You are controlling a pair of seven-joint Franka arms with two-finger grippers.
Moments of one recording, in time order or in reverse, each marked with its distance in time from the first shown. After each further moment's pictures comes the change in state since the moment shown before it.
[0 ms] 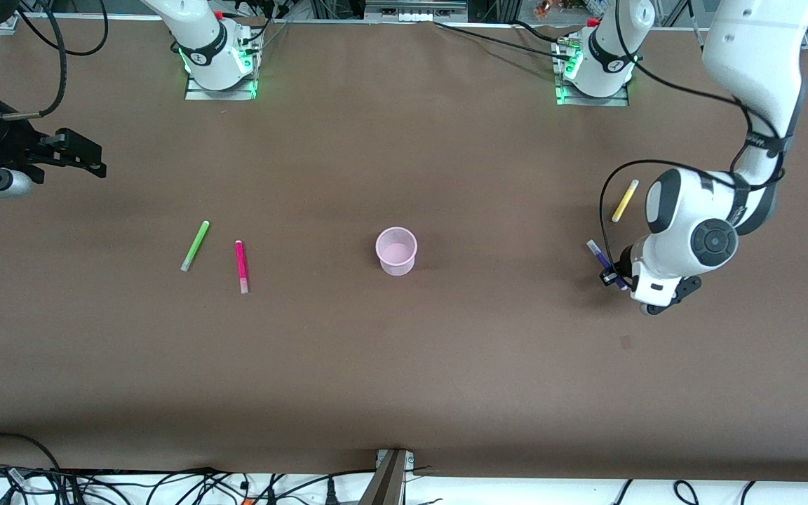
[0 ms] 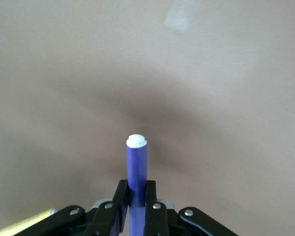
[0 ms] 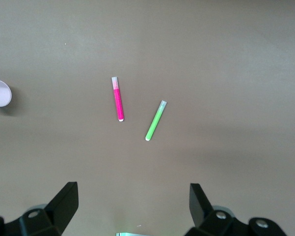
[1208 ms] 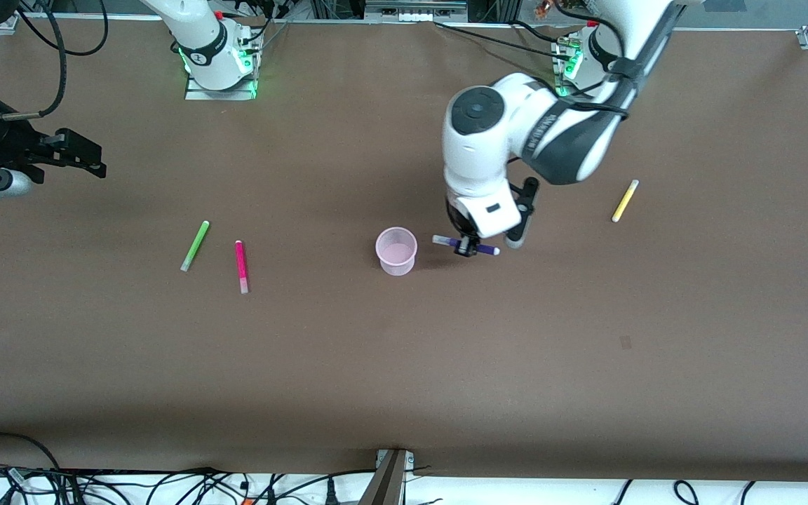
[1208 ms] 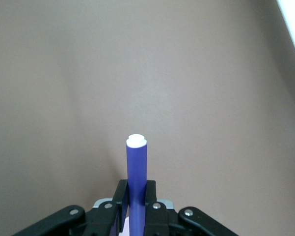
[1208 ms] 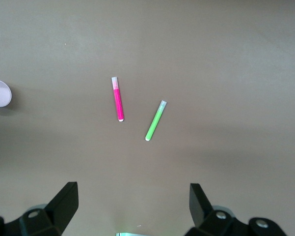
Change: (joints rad) left arm -0.391 0.077 -0.235 0.317 0.424 -0.058 -1.428; right arm 0.000 0.000 -0.001 0.000 0.000 0.000 0.000
